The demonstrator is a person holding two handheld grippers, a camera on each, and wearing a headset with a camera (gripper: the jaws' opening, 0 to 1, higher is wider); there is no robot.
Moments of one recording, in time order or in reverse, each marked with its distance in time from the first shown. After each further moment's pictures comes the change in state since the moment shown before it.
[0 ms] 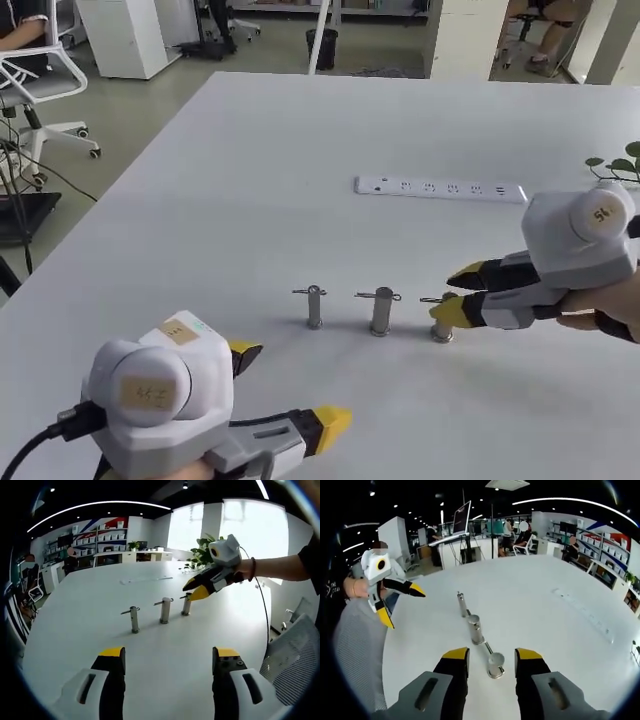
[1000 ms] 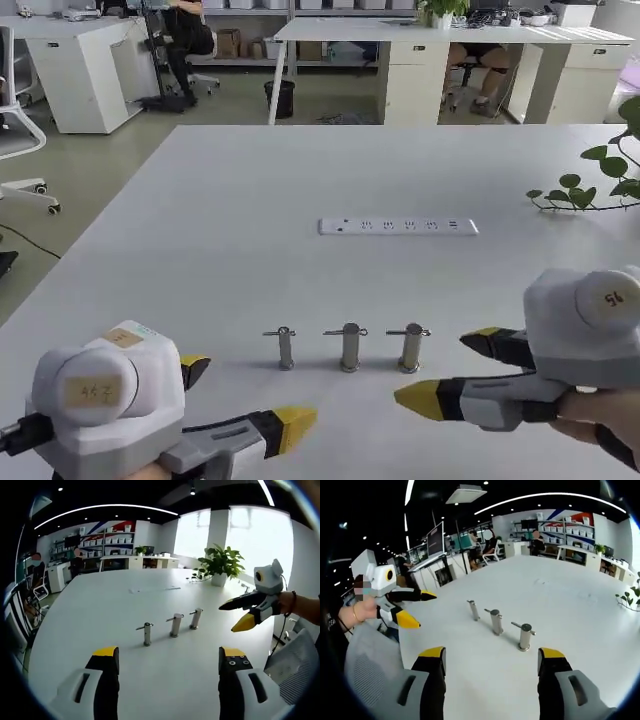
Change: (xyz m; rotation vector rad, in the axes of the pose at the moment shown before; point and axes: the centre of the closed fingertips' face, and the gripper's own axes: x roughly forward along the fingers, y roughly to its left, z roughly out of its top) left arm -0.012 0.019 0.032 -0.031 -0.051 0.036; right arm -0.041 0.058 -0.016 0.295 -0.094 -0.180
